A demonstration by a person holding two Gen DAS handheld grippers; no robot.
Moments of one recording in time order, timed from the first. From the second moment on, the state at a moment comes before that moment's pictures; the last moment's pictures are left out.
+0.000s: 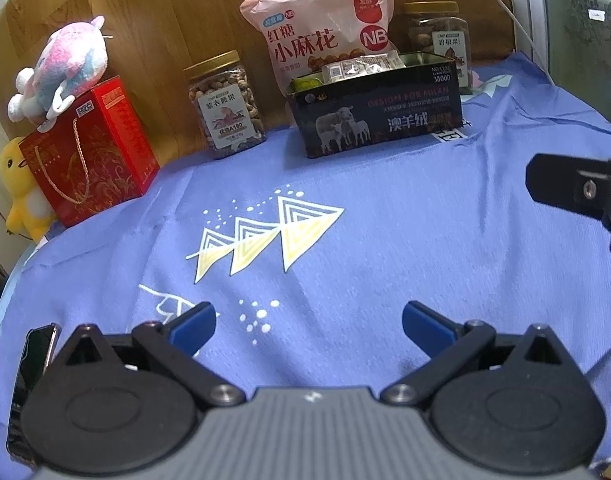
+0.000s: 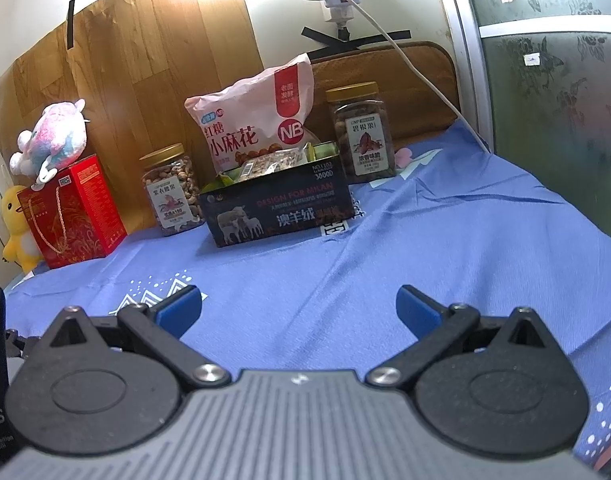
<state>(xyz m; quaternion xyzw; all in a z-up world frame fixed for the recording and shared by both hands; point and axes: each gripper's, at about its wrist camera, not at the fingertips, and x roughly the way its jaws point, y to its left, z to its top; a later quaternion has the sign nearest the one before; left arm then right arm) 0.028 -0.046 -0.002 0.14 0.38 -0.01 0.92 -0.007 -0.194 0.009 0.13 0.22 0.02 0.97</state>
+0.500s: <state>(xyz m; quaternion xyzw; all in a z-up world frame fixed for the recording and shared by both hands) 0.026 -0.051 -0.005 0.15 0.38 -0.02 0.91 -0.005 -0.197 0.007 0.13 0.23 0.02 0.96</state>
